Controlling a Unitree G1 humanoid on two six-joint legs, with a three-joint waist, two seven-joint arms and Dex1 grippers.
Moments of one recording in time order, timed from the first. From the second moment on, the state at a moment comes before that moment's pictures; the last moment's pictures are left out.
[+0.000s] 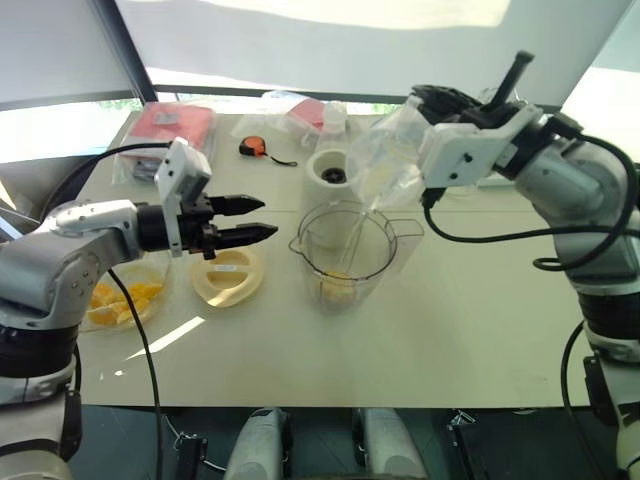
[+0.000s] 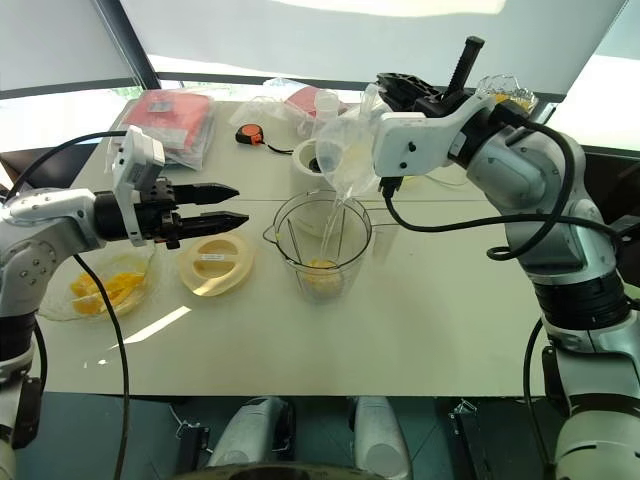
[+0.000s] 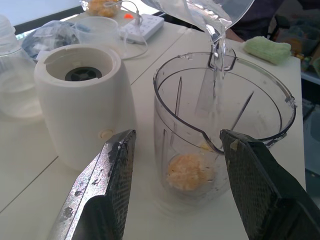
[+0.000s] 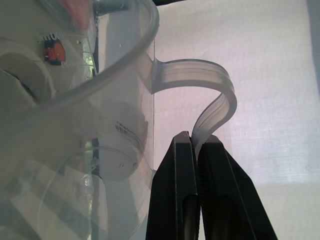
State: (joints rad) left arm -0.55 0.84 0.09 -0.28 -0.73 0.82 -0.94; right arm -0.77 -0.80 0.11 -0.21 -0.39 -0.04 0.57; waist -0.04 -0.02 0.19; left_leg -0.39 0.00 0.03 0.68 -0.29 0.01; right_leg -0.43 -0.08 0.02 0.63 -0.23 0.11
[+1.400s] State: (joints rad) left arm -0.56 0.81 0.09 -0.36 -0.75 0.86 -0.90; right arm -0.48 -0.31 -0.60 0.31 0.08 0.45 -0.14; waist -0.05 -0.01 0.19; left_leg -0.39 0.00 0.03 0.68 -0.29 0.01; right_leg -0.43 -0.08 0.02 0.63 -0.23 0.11
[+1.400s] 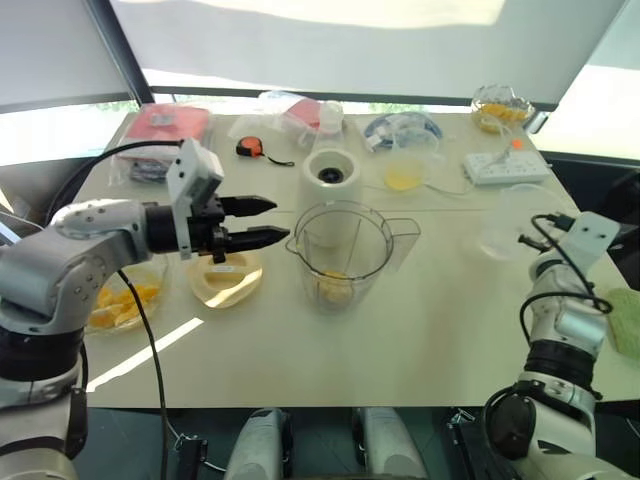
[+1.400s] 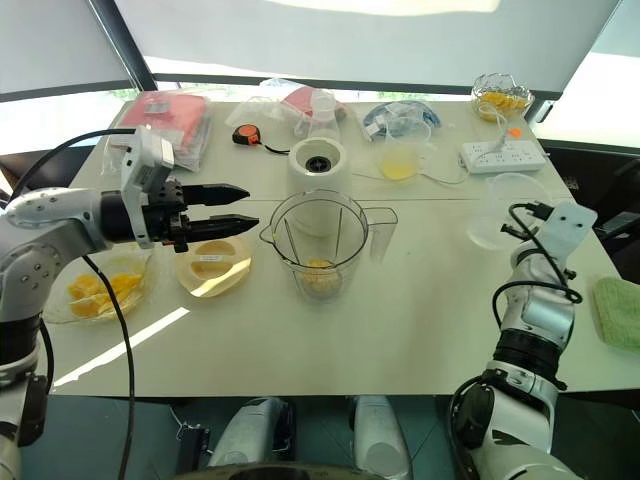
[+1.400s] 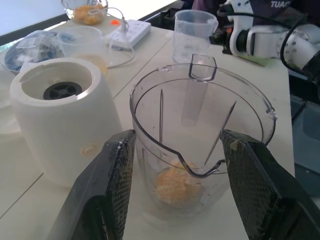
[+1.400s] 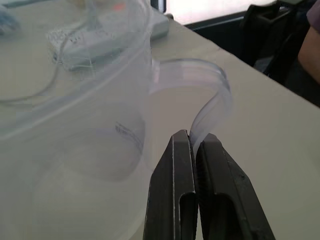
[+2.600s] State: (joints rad) left arm -0.54 0.80 0.06 -0.36 -0.74 0.86 -0.90; right arm -0.29 -0.26 -0.48 0.14 0.13 0.46 -0.39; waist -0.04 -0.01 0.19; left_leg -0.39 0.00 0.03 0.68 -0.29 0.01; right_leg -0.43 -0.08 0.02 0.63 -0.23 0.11
